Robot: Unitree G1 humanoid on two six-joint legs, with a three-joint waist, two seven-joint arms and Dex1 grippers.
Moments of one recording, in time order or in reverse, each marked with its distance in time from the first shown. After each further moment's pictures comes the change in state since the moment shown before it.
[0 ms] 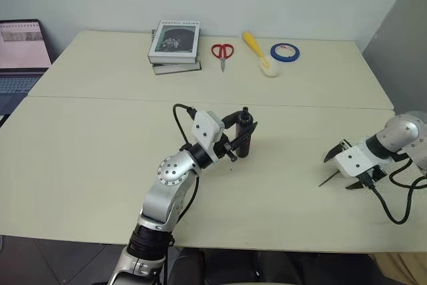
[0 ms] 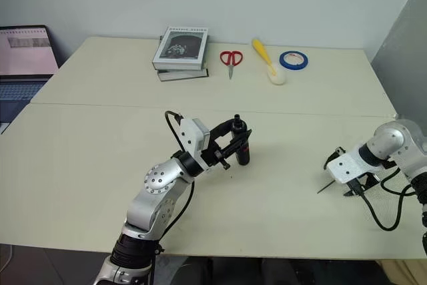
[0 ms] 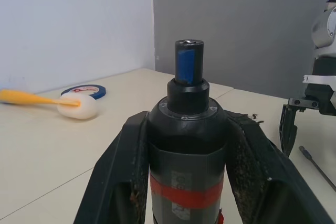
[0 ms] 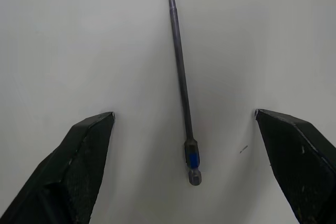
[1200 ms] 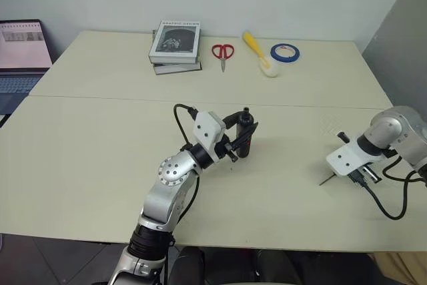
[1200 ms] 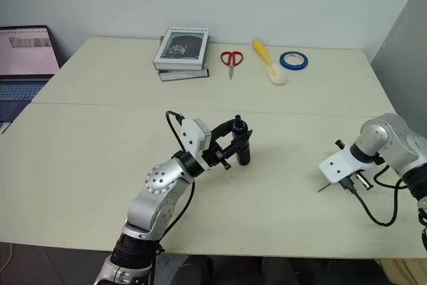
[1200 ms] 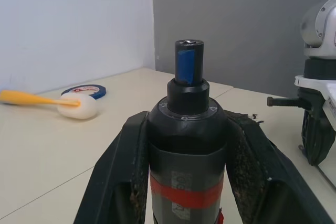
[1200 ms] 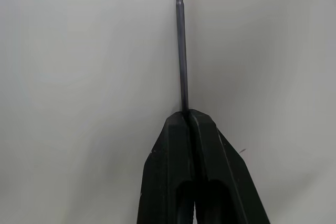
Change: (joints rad) left arm 0.000 -0.002 -0.006 0.000 0.010 0.000 0.002; right arm -0.056 -0.017 0.114 -0.100 -0.071 0.161 0.014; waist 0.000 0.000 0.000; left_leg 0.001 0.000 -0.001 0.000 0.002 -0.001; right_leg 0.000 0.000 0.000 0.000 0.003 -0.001
